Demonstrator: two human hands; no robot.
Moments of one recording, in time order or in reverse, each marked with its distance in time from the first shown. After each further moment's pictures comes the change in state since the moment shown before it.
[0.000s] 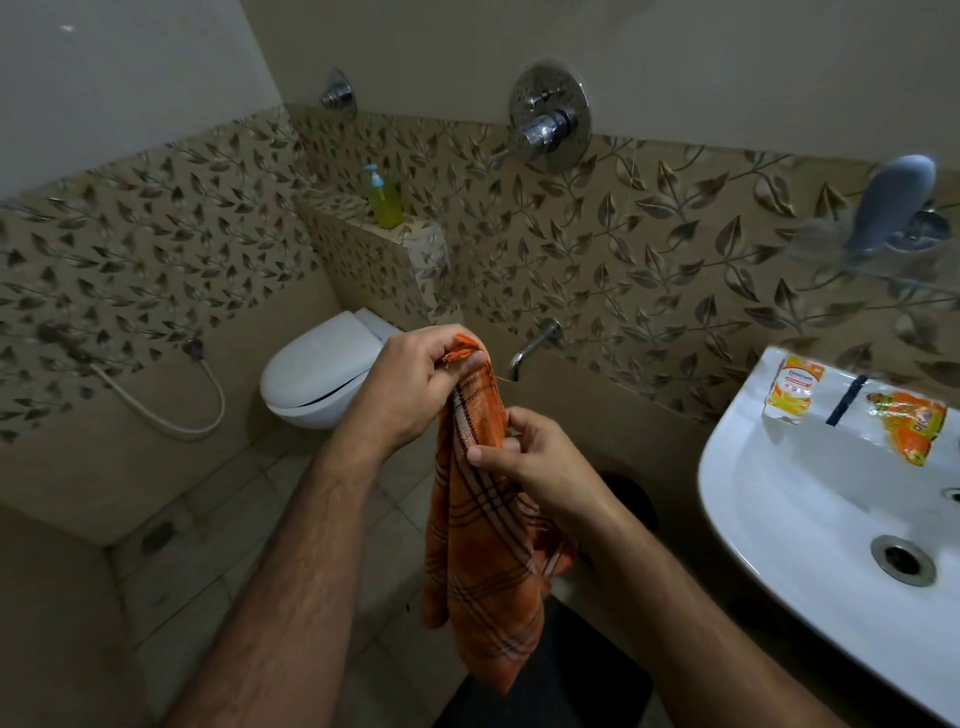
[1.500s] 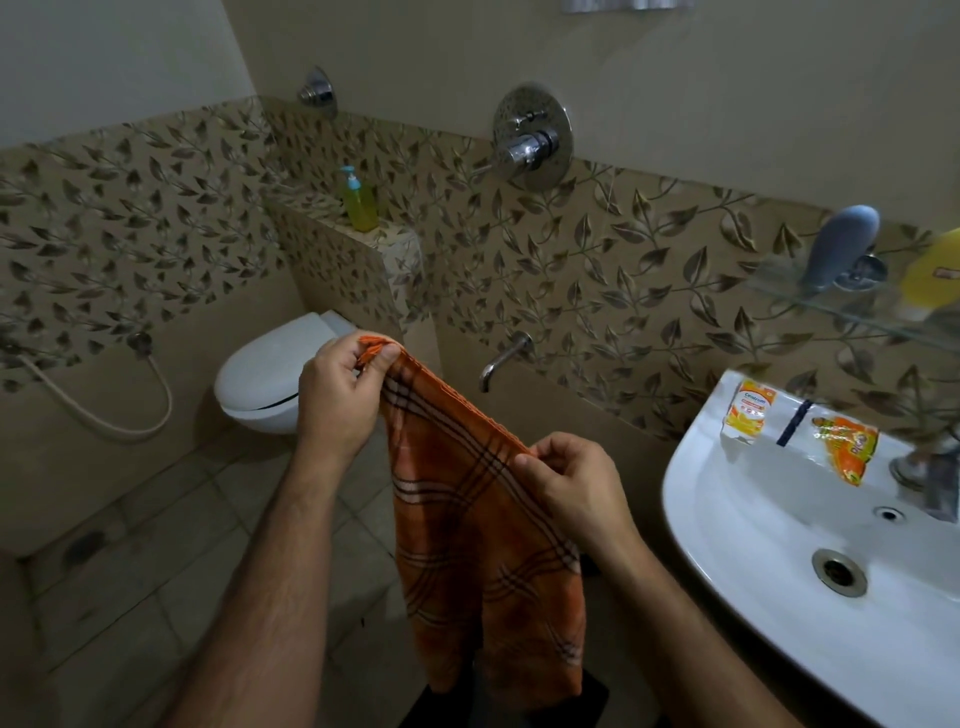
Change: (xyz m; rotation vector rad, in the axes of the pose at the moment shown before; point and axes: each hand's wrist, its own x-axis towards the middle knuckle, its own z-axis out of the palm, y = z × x) left_hand -0.010 -0.061 0.003 -0.072 0.403 -0.232; right_hand -0.022 0.005 -0.024 -0.462 0.457 0.007
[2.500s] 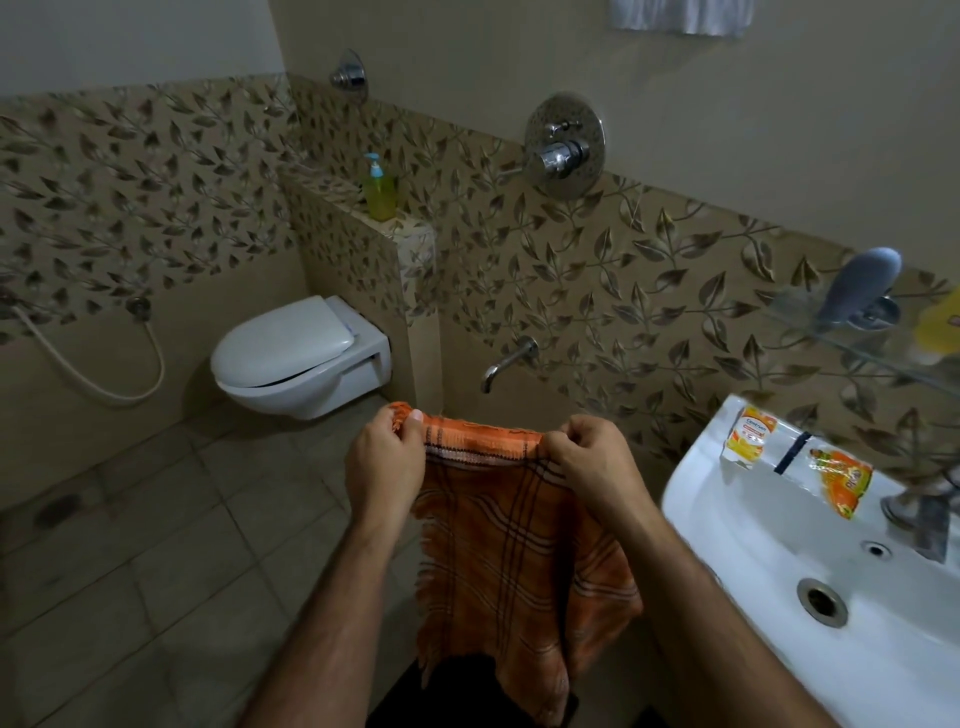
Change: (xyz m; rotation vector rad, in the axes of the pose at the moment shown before) left_hand -0.064 -0.003 0.033 0.171 0.028 -0.527; right_hand 0.031 -0.010 0.000 -0.185 0.063 0.019
